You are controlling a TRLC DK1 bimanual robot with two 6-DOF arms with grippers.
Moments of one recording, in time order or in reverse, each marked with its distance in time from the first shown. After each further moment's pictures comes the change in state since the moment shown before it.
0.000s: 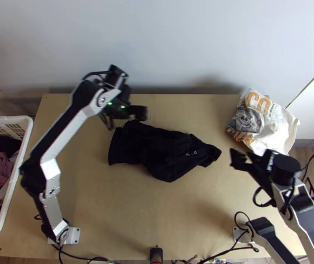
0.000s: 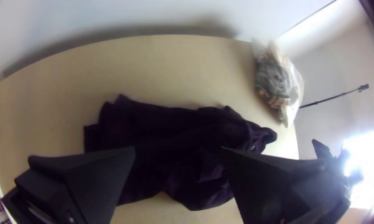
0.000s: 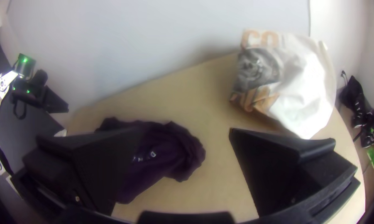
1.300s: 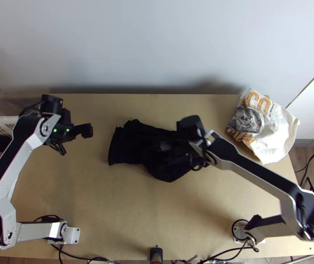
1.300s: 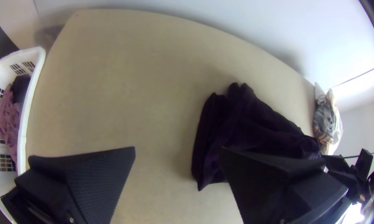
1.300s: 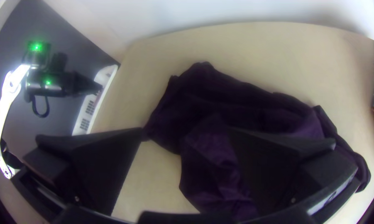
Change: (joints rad) left arm 0.420 -0.495 -0.790 0.246 -0.093 0.056; right arm 0.486 0.919 0.523 0.232 -0.150 0.135
